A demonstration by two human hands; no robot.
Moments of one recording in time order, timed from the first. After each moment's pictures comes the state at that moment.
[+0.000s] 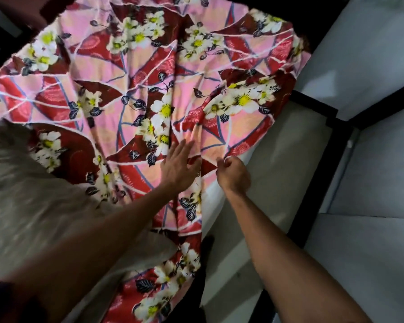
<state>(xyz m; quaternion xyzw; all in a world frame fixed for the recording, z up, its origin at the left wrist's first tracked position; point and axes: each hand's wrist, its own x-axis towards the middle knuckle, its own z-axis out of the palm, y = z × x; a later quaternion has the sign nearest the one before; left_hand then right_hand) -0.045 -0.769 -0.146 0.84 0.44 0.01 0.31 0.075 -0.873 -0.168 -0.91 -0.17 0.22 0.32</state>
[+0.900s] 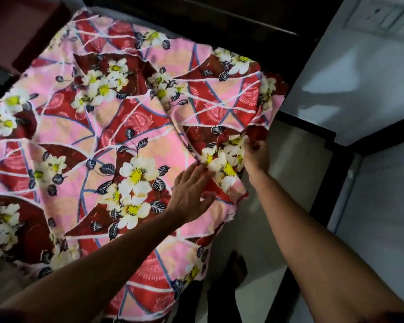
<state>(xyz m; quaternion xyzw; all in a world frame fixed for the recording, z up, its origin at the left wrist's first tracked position) 0.145 -0.735 -0.170 0.95 0.25 -0.02 0.19 0.366 -0.785 -0.205 -0.84 -0.04 0.27 0.47</state>
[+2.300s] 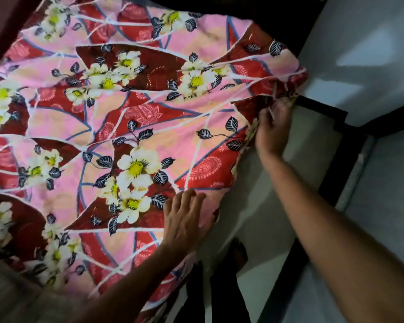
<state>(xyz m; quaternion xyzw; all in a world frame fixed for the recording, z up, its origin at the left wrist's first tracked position) 0.136 -0.809 -0.173 0.94 0.33 -0.03 0.10 0.438 -0.793 -0.217 -0.83 -0.10 0.15 0.53</state>
